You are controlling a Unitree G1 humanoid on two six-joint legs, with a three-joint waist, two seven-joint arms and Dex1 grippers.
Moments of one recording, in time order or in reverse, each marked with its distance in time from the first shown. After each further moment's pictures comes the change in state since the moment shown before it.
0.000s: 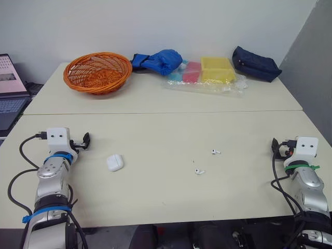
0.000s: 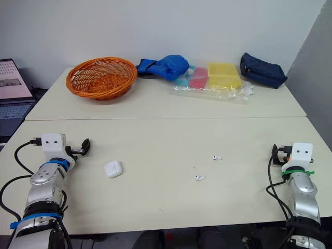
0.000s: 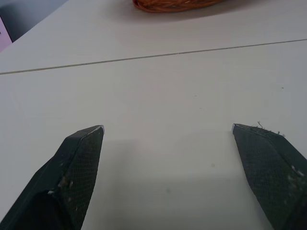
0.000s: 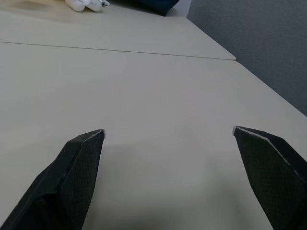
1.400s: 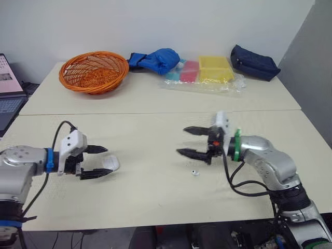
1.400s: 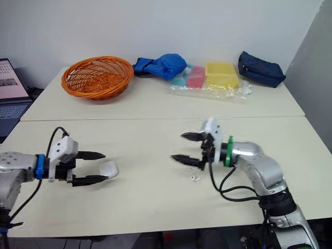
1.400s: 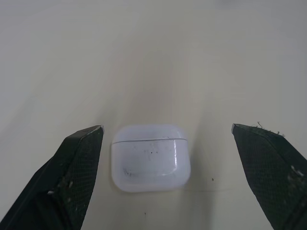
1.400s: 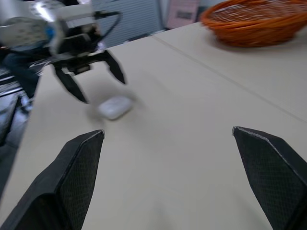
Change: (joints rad) left arm 0.204 0.396 -0.262 -0.506 -0.160 0.245 -1.076; right arm -0.277 -0.015 0.610 -0.631 0.388 0.599 0.748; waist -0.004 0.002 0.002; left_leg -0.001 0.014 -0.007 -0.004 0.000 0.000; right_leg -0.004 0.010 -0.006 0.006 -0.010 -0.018
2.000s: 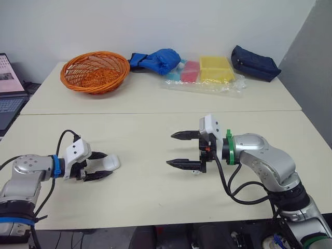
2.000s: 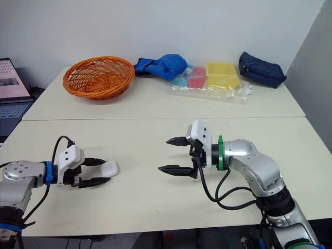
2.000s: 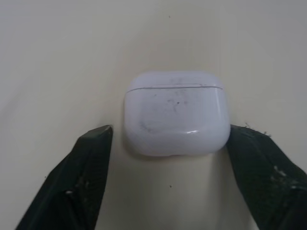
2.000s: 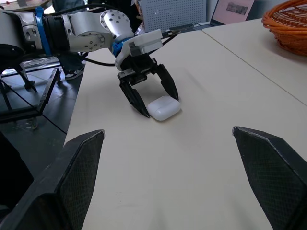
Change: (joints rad) left arm -0.037 -0.079 -0.013 0.206 0.095 -0.178 0.039; right arm -0.051 -0.012 0.022 -0.102 0.002 0.085 0.000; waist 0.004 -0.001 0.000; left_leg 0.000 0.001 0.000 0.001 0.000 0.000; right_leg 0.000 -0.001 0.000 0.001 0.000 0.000
